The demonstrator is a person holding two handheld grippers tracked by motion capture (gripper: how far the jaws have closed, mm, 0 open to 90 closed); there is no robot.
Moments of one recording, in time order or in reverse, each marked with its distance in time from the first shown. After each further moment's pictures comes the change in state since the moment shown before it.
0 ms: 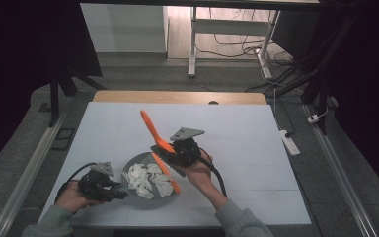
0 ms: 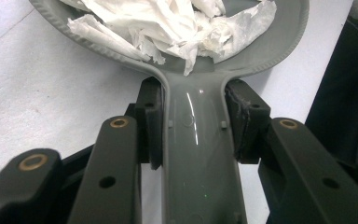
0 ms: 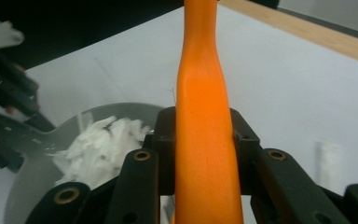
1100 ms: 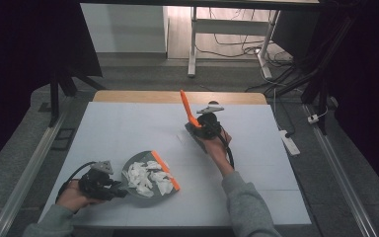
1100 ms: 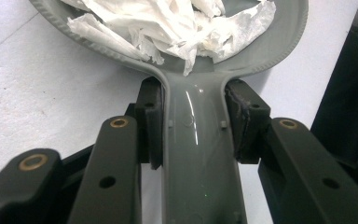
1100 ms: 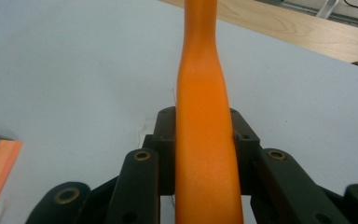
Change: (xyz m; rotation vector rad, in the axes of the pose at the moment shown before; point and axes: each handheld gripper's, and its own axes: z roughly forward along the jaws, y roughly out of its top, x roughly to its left) left arm 0.005 0.000 0.002 -0.010 -0.002 -0.013; right arm -0.128 -0.012 0.032 0.115 -0.279 0.153
